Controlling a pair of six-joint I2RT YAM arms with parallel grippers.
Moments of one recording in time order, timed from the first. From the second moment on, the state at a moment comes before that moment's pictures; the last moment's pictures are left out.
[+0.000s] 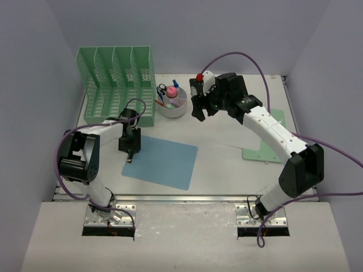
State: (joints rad) left arm -0.16 1.67 0.92 -0.57 -0.09 -0.25; right arm 0.47 1.57 1.37 -0.42 -0.26 -0.16
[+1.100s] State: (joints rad) left arm -0.45 1.17 0.86 -0.47 -0.06 0.01; right arm 0.45 1.59 1.30 -0.46 -0.71 -0.04
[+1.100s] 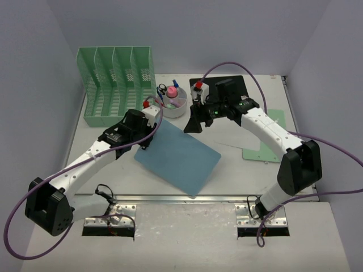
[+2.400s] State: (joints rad) left arm -0.49 0.97 0.89 -0.37 -0.04 0.01; right arm 0.43 1.80 1.38 -0.31 -1.04 0.22
